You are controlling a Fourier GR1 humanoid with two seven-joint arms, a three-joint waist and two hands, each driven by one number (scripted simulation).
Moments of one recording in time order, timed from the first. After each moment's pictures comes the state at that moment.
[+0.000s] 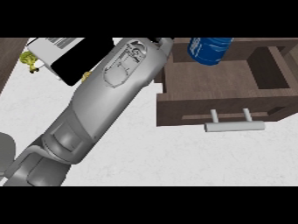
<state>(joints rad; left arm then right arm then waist) -1.35 0.00 -0.24 -0.78 0.19 0.54 0.24 0.27 -0.01 -0.26 -2.17 -0.09 0.22 0.08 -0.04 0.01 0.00</state>
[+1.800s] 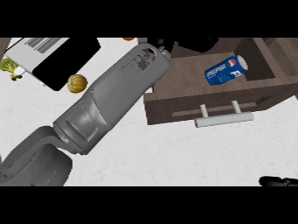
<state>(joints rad) -1.45 0.00 -0.59 -0.37 0.49 0.67 -0.02 0.11 -0.05 -0.25 -2.12 -0.08 0.20 0.14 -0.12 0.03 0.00</state>
